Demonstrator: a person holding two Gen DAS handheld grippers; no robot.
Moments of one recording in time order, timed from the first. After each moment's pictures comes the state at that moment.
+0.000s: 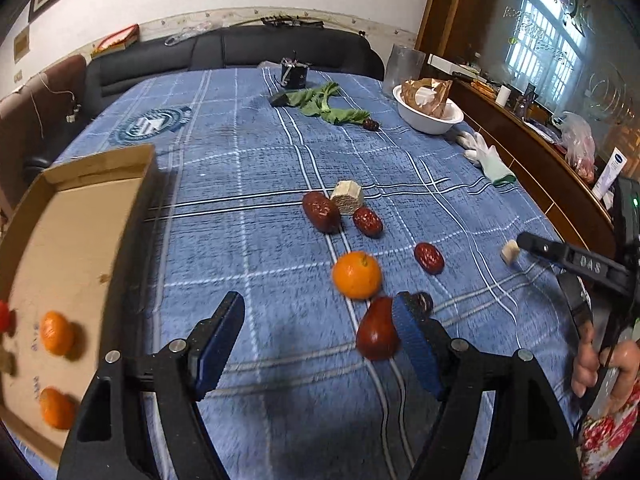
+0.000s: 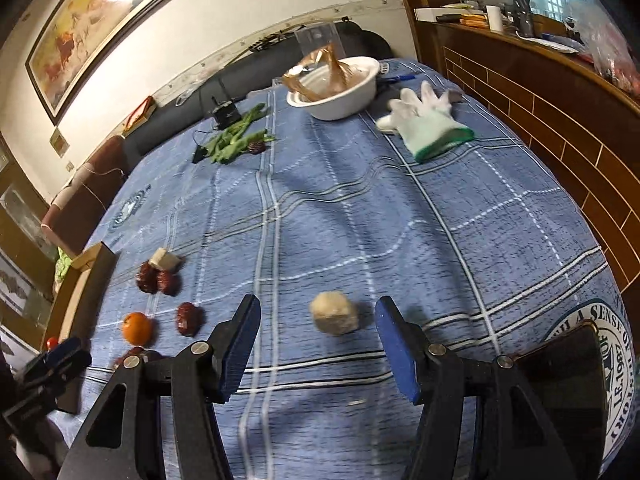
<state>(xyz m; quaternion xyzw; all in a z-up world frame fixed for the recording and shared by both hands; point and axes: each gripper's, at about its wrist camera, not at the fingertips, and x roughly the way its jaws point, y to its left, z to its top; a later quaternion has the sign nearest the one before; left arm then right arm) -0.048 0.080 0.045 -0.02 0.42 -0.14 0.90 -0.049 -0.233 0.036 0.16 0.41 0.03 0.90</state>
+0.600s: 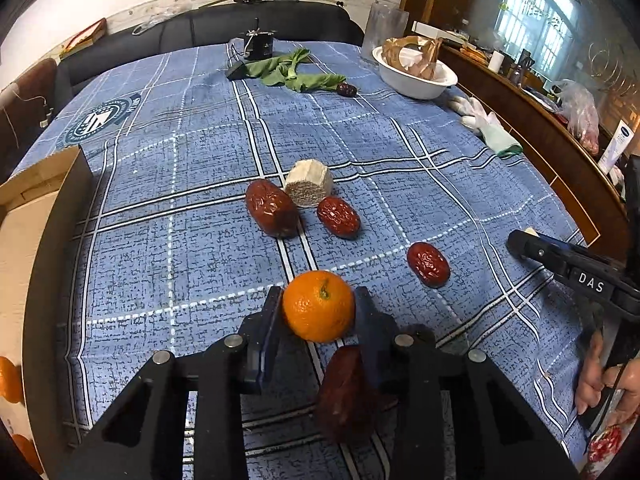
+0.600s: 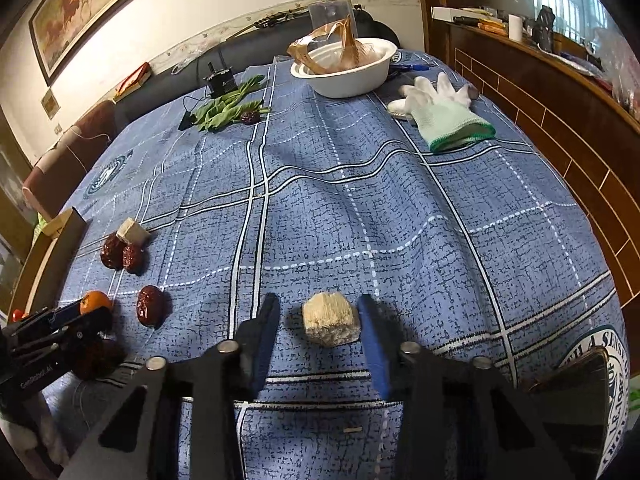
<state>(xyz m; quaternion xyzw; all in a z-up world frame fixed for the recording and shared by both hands) -0.010 0.035 0.013 0.01 0.45 -0.16 0.88 -0.026 -0.216 0.014 0.10 0.43 0.02 0.90</state>
